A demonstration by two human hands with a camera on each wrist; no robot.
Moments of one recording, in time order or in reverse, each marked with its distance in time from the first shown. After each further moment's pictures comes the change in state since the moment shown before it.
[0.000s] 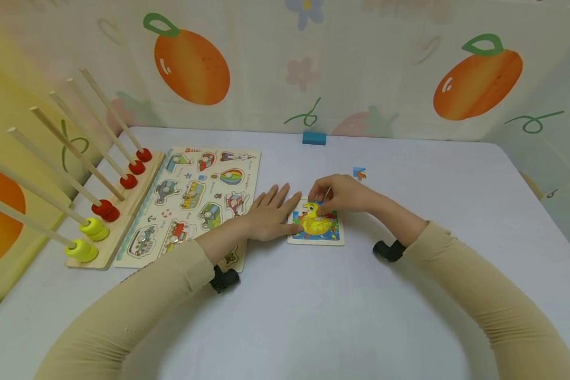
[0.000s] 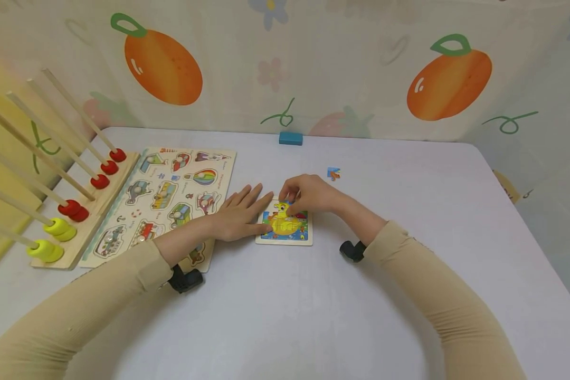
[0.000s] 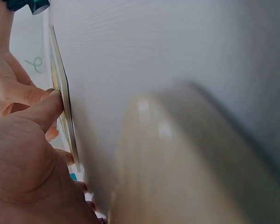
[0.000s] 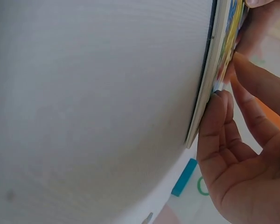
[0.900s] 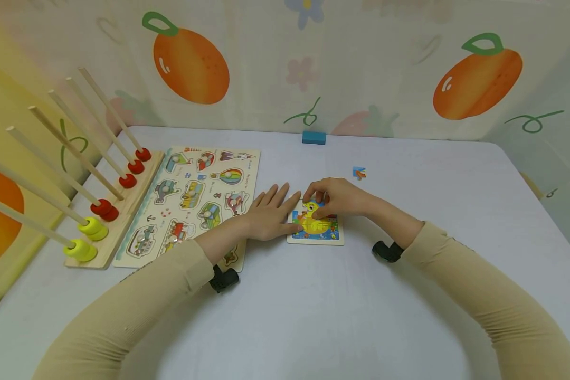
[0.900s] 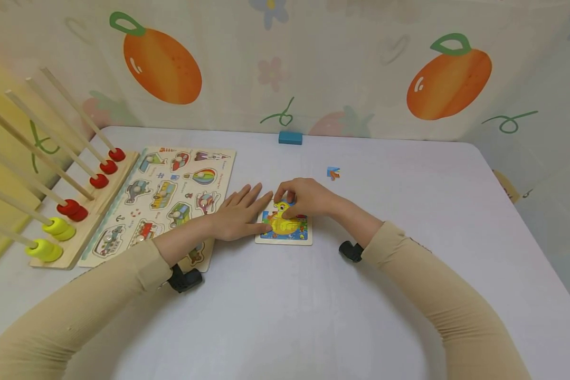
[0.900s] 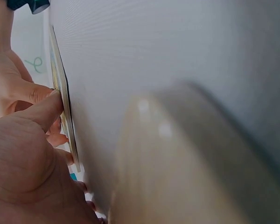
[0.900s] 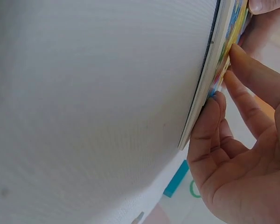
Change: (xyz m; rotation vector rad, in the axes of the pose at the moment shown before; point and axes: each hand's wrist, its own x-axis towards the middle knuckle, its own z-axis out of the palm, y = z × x) left_hand 0.004 -0.001 0.002 -0.003 0.002 -0.013; right_hand 0.001 -0.002 0.009 -0.072 -0.005 -0.047
